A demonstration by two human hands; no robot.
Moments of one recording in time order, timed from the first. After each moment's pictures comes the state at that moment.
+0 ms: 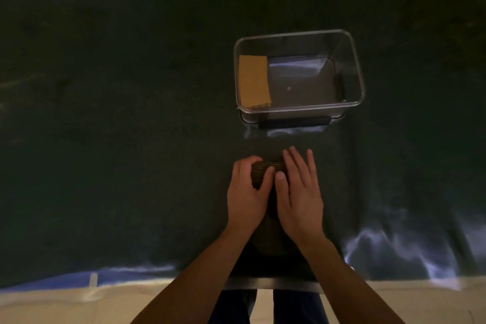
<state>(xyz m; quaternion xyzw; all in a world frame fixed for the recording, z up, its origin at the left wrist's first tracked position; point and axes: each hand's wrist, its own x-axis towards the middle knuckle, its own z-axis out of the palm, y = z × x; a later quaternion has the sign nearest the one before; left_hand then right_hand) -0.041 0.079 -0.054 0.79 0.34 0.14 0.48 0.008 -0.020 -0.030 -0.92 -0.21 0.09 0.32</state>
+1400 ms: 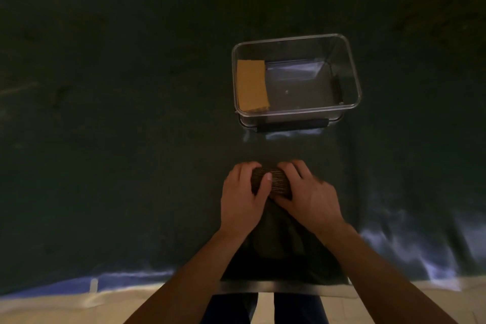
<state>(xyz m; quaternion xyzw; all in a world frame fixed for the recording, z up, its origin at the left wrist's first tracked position) -0.047 0.086 -0.057 0.86 0.28 0.13 0.39 0.047 -0.046 -0.035 -0.92 -0.37 0.12 0.11</state>
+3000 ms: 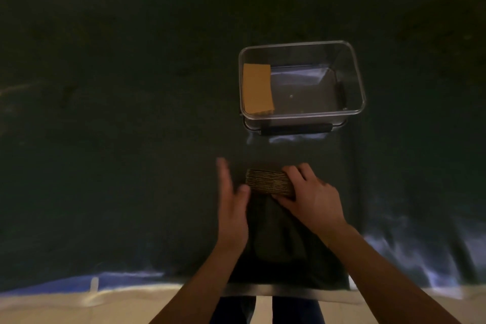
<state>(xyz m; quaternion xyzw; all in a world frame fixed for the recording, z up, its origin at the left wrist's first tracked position) -0.080 0.084 -0.052 0.59 0.35 0.13 0.71 0.050 -0.043 -0.038 -0.92 -0.37 0.10 0.10</state>
